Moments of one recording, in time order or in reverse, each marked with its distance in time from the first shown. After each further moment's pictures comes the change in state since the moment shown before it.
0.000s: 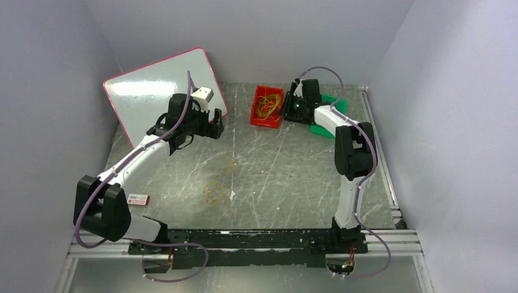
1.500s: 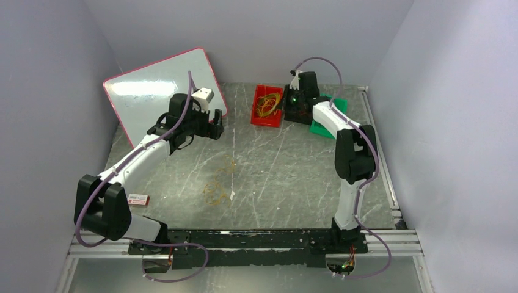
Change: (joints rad) left arm 0.000 0.005 0.004 -0.017 0.002 0.004; right arm 0.037 -0.044 0.044 -0.037 0.011 -0.040
